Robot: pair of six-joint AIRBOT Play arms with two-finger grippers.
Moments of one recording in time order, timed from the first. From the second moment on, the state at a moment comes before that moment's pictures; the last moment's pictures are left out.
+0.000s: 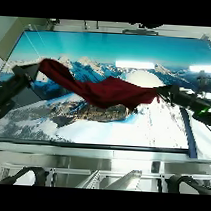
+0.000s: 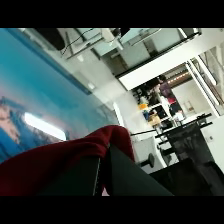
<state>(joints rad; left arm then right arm) 0.38 -1.17 0.64 -0.32 -1.00 -0.46 -0.21 -1.22 0.69 -0.04 0.98 0.76</state>
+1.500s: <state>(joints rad) 0.35 -1.25 1.13 0.80 -1.28 -0.81 -0.02 -1.28 0.58 -0.42 1.32 0.93</state>
